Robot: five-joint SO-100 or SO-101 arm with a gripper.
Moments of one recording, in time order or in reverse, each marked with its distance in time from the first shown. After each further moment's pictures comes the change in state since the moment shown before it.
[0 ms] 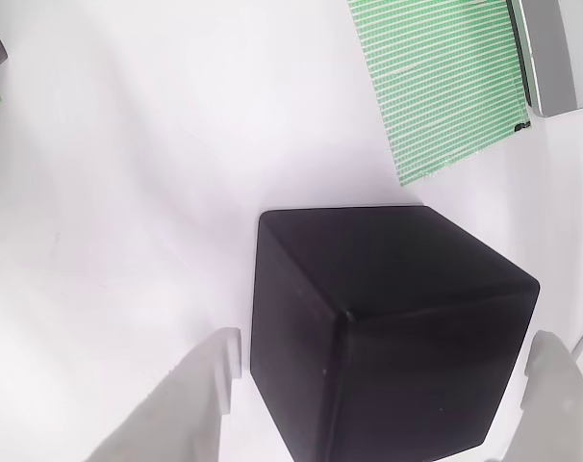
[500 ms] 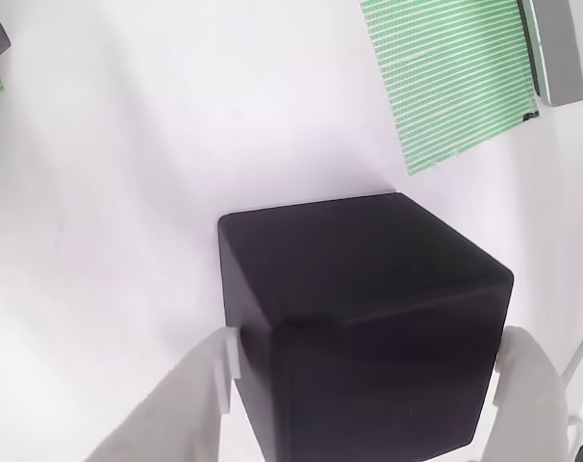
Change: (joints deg) arm 0.6 0.0 0.7 0.0 0.0
